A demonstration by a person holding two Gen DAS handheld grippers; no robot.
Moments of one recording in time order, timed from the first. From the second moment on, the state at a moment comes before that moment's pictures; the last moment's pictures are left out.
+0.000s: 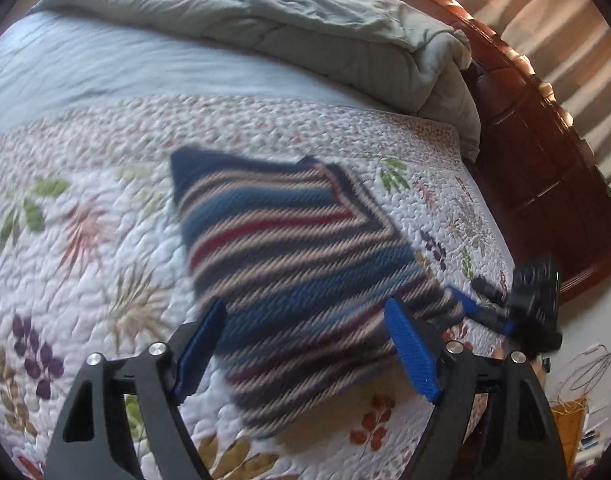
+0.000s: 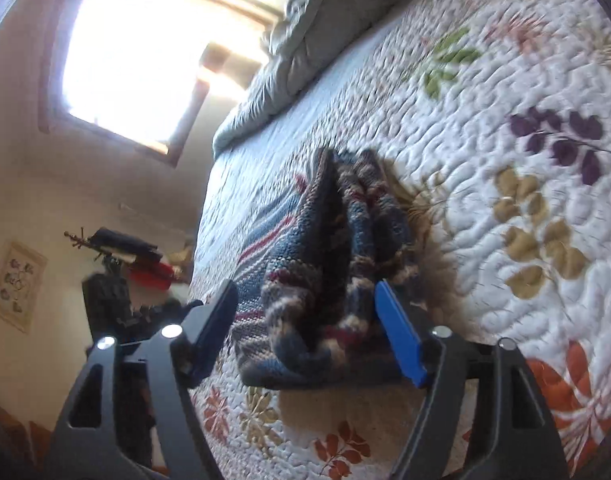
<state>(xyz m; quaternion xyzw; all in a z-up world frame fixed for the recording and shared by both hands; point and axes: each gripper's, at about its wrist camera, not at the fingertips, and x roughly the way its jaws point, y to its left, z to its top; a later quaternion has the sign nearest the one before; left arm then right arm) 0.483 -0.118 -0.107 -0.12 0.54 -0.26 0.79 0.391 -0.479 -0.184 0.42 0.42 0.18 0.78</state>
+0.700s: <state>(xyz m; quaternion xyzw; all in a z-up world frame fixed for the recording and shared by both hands) 0.459 -0.103 -0.151 -0.20 0.54 -0.31 0.76 0.471 -0.428 -0.131 0.26 0.49 0.21 0.80</state>
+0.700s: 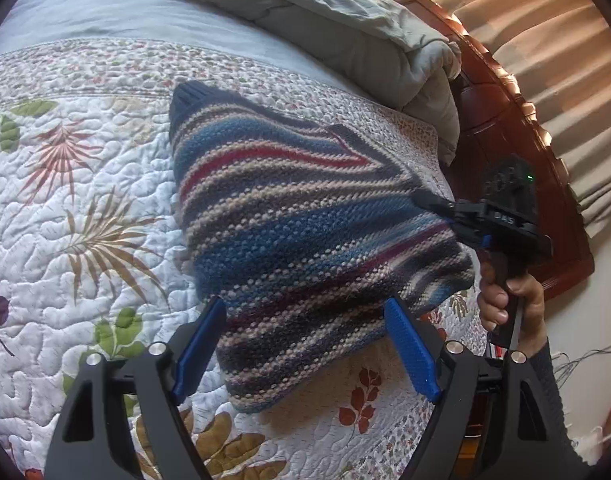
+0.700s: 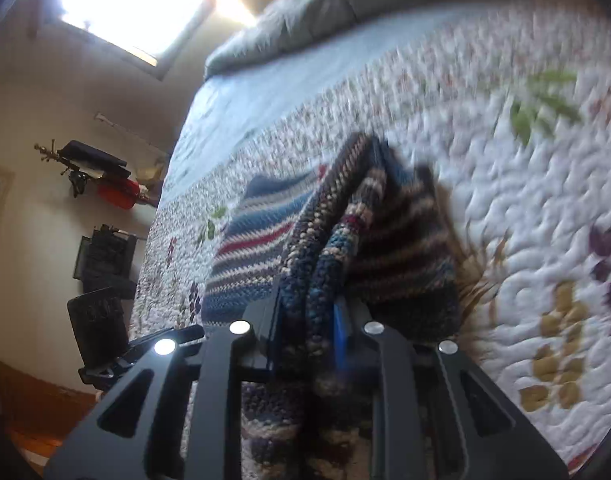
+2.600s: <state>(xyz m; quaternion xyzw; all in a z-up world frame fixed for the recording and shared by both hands) 0.403 -0.163 -0.194 -0.17 0.52 -0.41 0.73 0.543 -0.479 -0.186 0.26 0.45 0.10 0.85</state>
